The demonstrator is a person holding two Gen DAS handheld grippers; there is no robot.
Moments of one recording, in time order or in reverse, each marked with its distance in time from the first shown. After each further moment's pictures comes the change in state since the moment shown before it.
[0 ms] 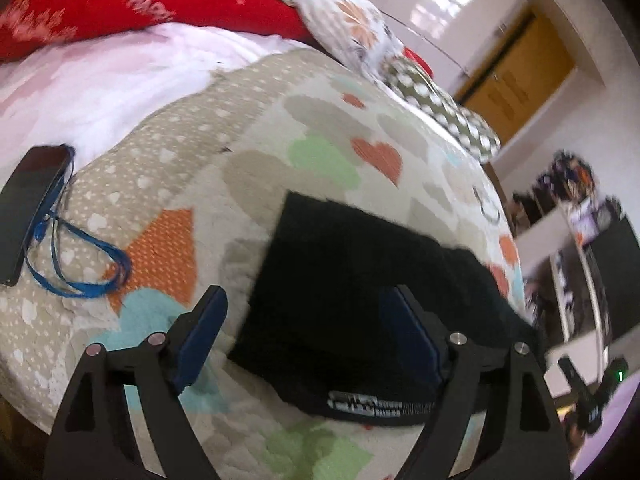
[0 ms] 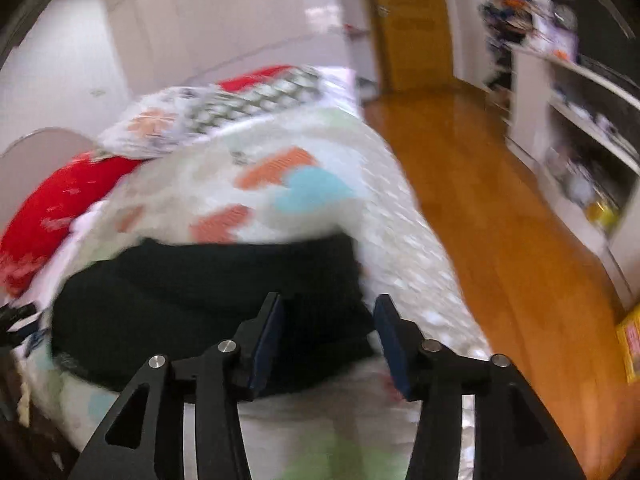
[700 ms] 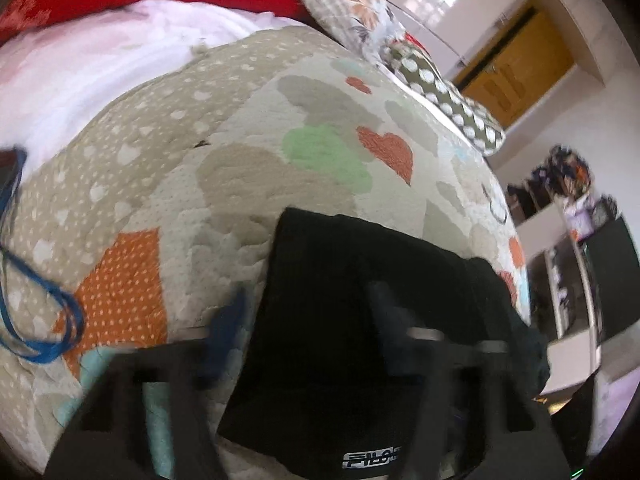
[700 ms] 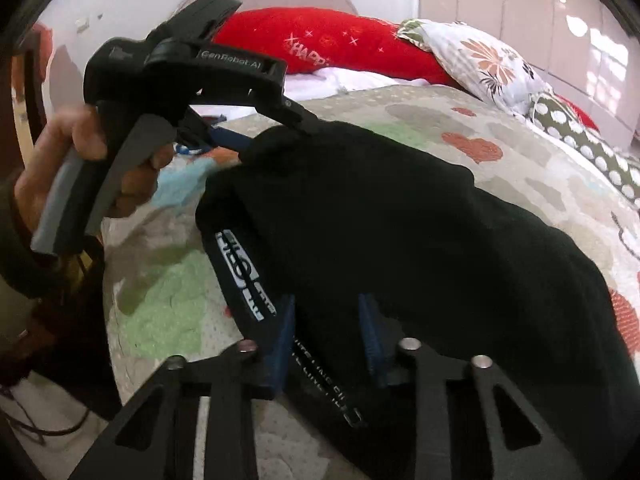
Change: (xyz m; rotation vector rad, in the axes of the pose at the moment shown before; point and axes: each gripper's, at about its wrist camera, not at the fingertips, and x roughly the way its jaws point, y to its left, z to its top) left arm 0.054 0.001 0.022 0.042 0.079 -0.028; right arm 0.123 0.273 -0.078 -0.684 0.178 0.461
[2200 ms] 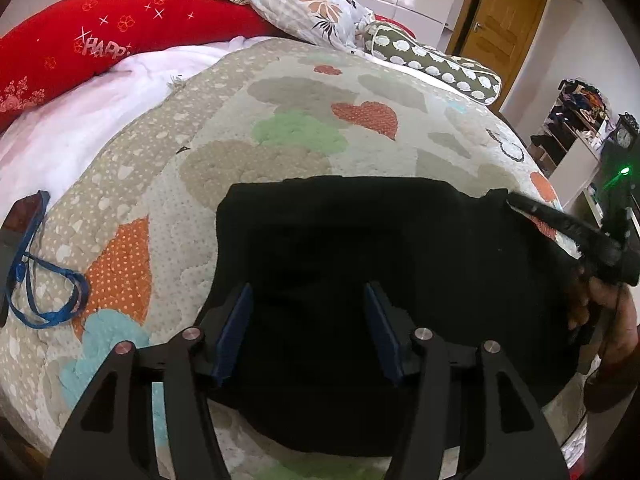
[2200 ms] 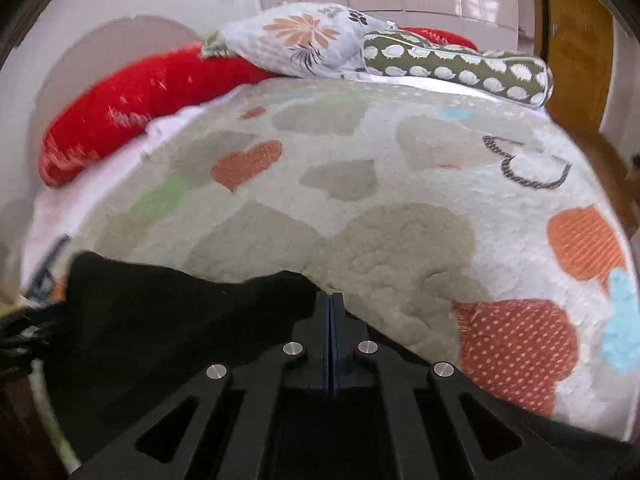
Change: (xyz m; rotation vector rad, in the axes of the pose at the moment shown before) left arm -0.001 -0.045 -0.050 0.216 -0.077 0.175; right arm -0.002 -0.180 0.029 0.413 -0.054 -0.205
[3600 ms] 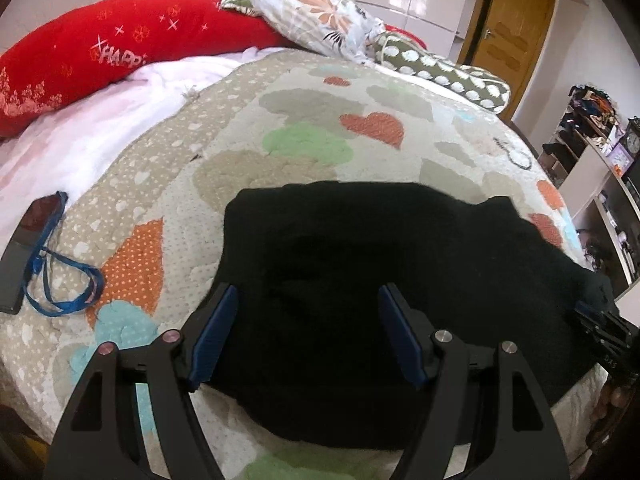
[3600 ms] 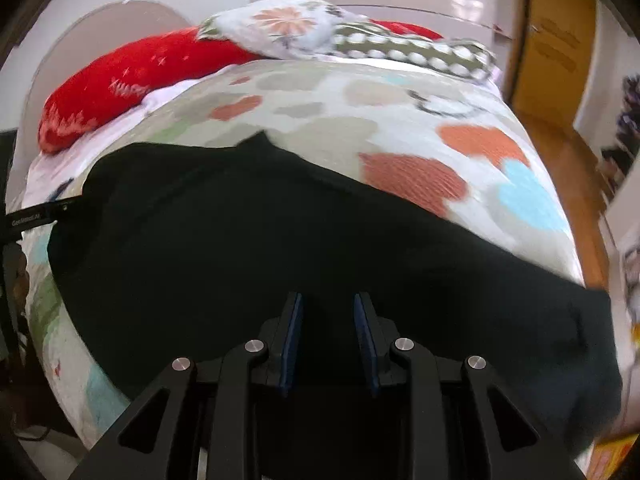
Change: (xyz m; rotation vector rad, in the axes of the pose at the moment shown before) left arm -0.016 -0.010 -0.003 -0.017 -0.046 0.052; right arm -0.096 -0.028 -0.105 -0.017 0.080 -0.170
